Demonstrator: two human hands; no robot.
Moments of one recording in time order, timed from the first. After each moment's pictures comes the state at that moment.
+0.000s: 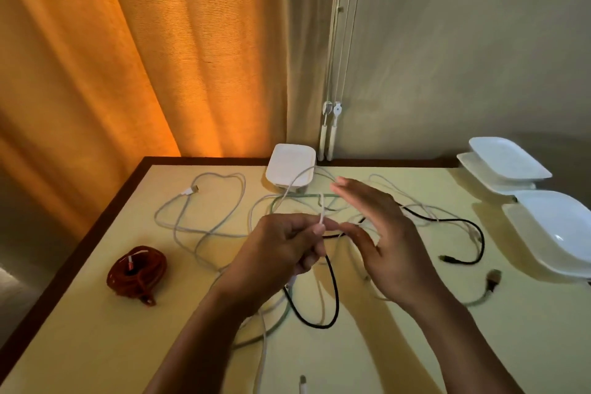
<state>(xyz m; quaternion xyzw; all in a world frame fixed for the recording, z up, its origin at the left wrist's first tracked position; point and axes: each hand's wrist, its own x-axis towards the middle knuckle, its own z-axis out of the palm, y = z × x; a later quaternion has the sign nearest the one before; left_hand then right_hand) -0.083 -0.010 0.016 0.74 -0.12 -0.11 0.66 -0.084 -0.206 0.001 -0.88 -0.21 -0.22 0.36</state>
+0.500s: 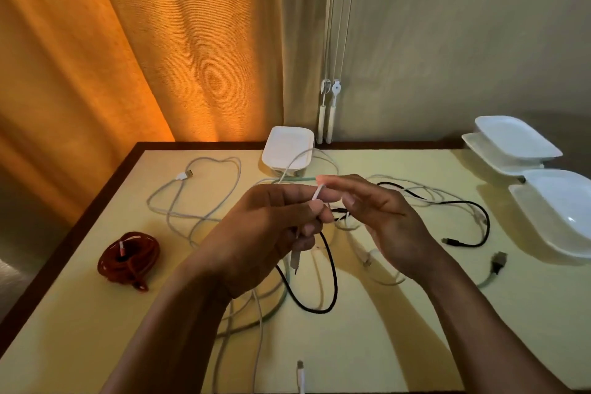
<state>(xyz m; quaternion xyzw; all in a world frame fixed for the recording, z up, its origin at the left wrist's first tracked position) -0.082 -0.006 0.035 0.59 -0.13 -0.21 0.76 -0.069 -0.213 -0.003 -0.75 -0.19 0.02 0.64</state>
